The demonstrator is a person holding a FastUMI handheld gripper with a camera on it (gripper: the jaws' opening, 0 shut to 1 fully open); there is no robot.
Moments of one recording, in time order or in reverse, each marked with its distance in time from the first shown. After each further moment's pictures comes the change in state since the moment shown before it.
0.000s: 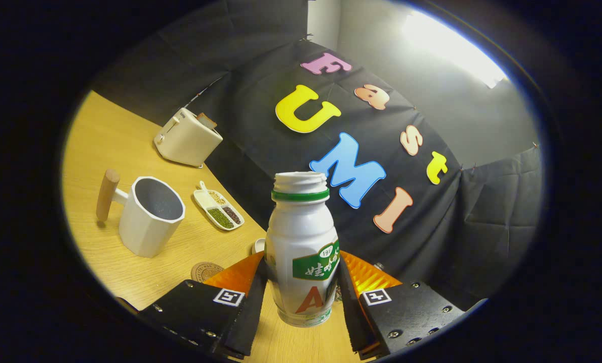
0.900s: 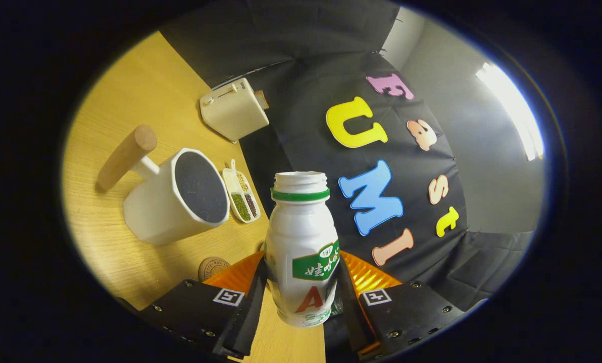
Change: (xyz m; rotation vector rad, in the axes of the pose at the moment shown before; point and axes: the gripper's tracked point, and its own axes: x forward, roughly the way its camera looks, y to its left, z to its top) arm 0.015 0.061 0.024 -0.368 0.003 0.042
